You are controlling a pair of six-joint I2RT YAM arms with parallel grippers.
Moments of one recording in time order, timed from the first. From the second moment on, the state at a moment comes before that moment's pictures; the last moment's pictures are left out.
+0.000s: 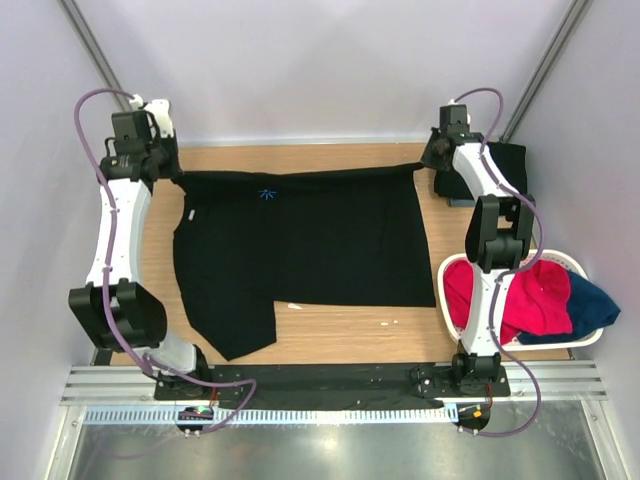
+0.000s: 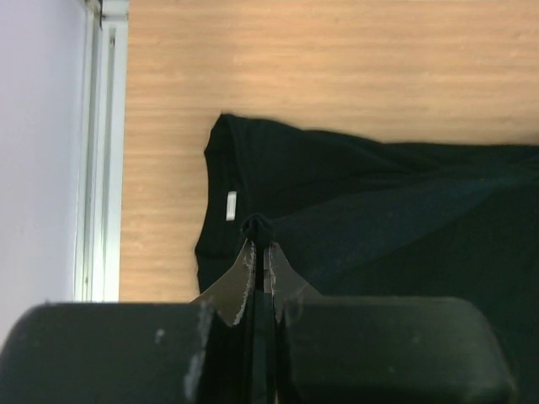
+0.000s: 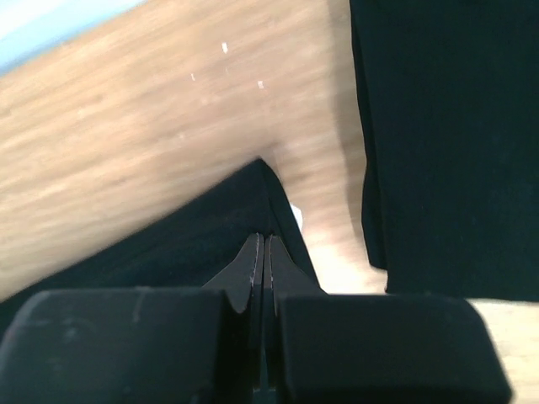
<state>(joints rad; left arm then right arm) 0.12 1.58 1.67 -0.69 0.09 0.07 0.02 2.20 1.96 -0.55 0.04 0.40</state>
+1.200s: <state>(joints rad) 0.10 1.40 1.14 -0.73 0.05 0.09 0.02 2.09 1.59 -0.59 0.02 0.39</state>
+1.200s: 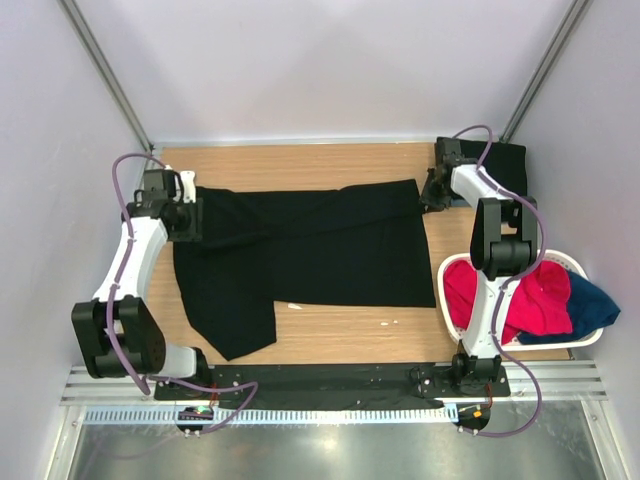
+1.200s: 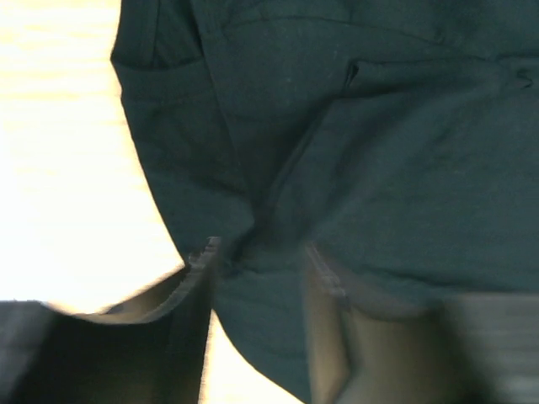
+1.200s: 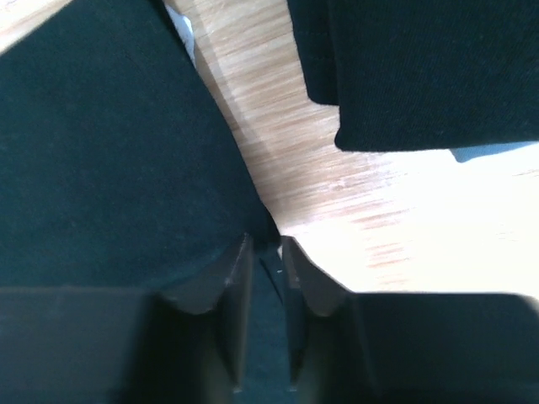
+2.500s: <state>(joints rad) 0.10 2.11 1.55 -0.28 -0.13 -0.61 0.22 2.25 1.75 -0.40 0.12 0.49</state>
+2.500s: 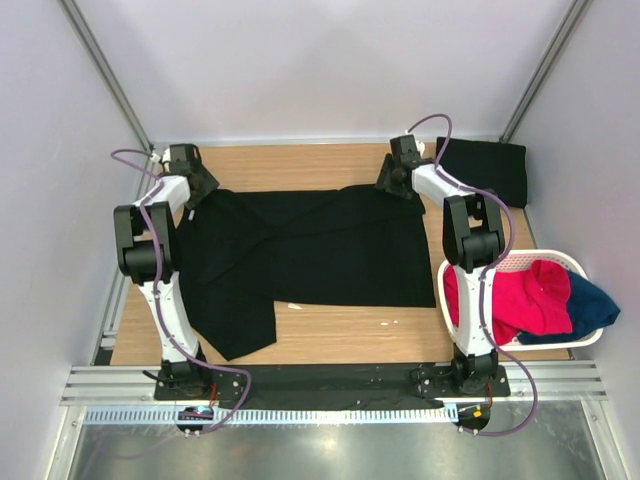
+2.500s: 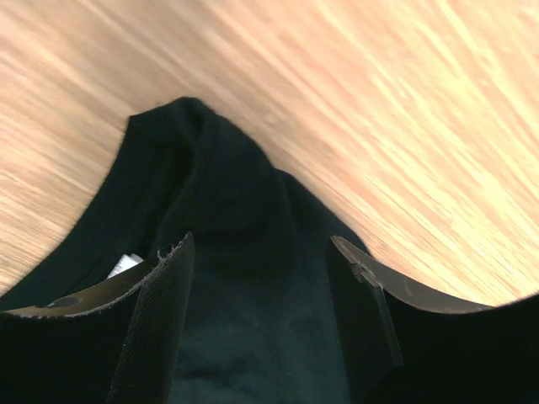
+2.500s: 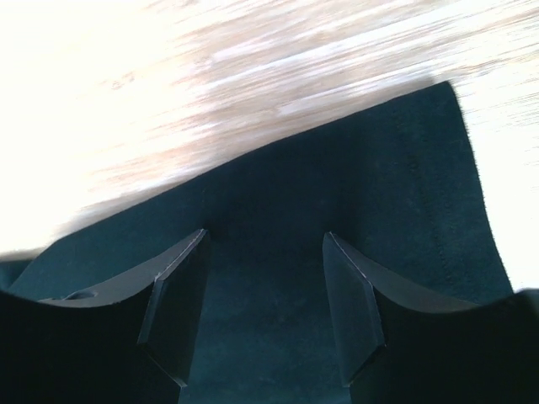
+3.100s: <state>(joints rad) 0.15 2.15 1.59 -0.39 -0.21 -0.67 0.21 2.19 1.64 -0.36 0.23 0.54</state>
